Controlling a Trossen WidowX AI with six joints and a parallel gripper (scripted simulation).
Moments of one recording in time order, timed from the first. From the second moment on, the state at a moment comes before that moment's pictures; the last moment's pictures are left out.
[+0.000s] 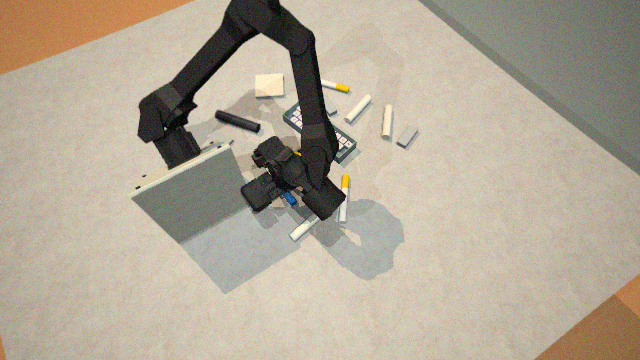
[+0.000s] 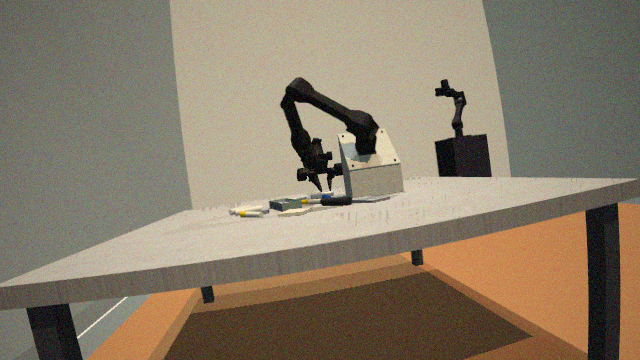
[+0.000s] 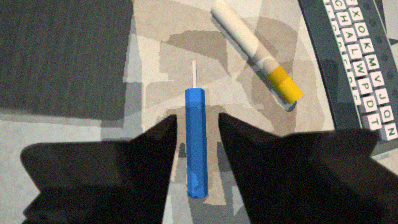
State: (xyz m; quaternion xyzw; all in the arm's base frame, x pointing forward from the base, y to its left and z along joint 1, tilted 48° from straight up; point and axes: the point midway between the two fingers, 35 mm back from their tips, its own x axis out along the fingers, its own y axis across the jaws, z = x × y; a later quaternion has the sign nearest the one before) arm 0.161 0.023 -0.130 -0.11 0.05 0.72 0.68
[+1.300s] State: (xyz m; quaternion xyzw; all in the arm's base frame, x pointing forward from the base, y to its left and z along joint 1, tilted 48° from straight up) arm 0.160 0.043 -0.147 -0.11 0.05 0.72 0.68
